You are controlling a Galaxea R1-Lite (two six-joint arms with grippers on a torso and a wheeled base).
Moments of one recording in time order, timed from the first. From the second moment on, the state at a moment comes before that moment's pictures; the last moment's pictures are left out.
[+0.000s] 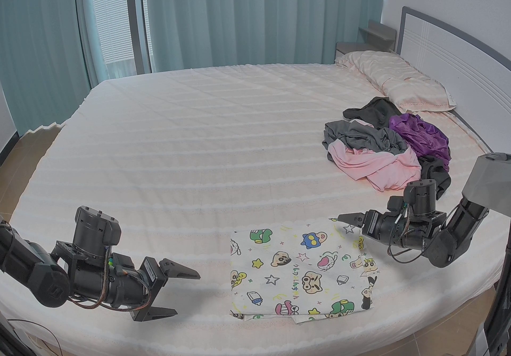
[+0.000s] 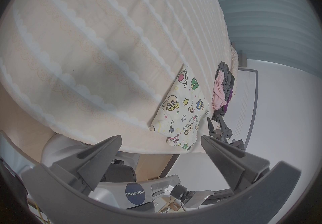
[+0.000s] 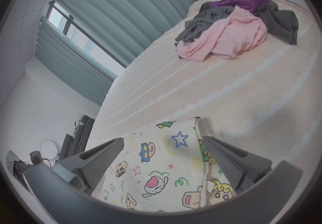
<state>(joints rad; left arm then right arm) -0.35 1.68 -0.39 -0.42 -0.47 -1.20 0.24 2.15 -0.62 -1.01 0.28 0.59</state>
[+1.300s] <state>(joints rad) -0.36 1.68 -0.39 -0.42 -0.47 -1.20 0.19 2.26 -0.74 -0.98 0.29 0.63</state>
